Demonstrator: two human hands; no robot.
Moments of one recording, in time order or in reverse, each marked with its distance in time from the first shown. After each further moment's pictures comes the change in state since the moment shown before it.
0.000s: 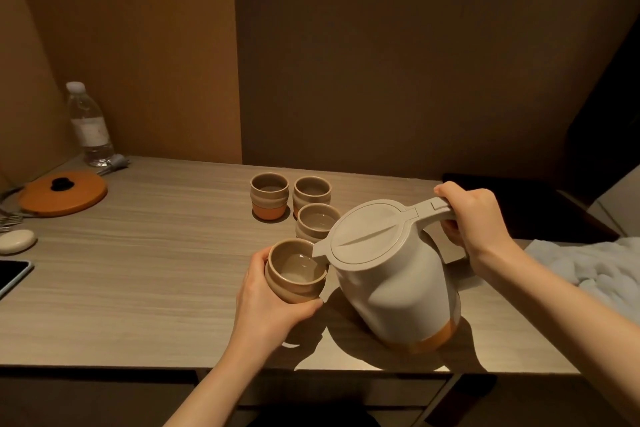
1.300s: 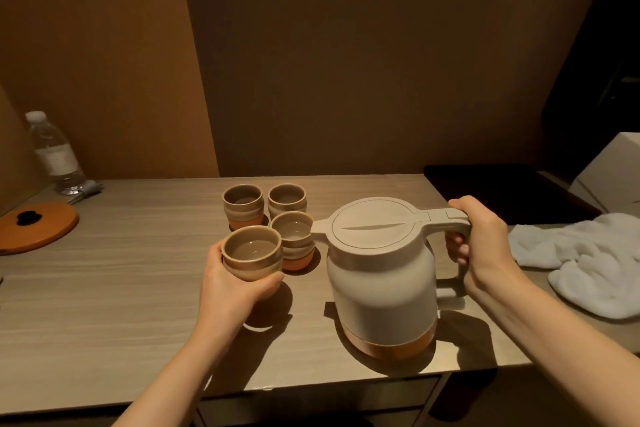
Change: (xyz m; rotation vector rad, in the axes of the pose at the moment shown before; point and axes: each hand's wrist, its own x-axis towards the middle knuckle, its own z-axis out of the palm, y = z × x) left_hand 0.043 0.000 0.004 -0.042 0.091 -0.035; right_hand -0.014 0.028 -0.037 0.345 0.193 0.243
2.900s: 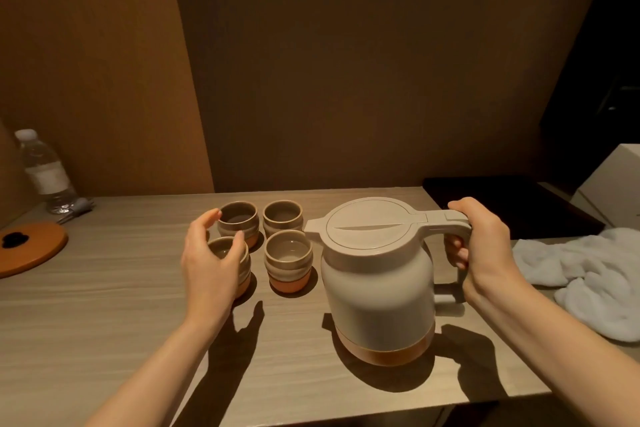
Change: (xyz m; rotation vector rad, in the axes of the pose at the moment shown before) left_hand 0.053 0.025 0.008 0.168 0.251 0.228; right_hand 0.011 -0.017 0.011 0.037 0.049 0.013
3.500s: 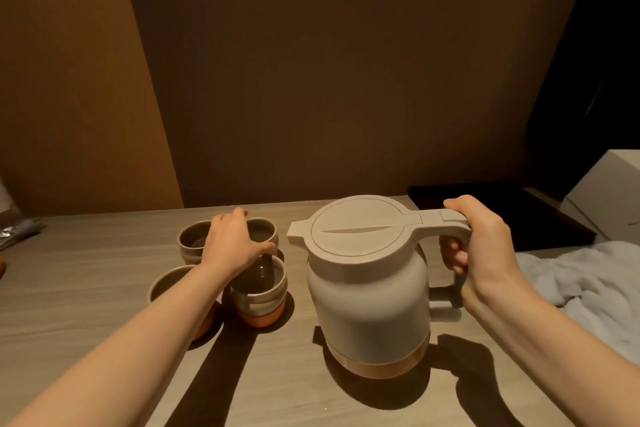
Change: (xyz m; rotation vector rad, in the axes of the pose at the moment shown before) left_hand 0.086 -0.005 0.103 0.579 -0.526 -0.100; right_hand 0.040 -0.010 -0.002 0.004 0.012 -0.020
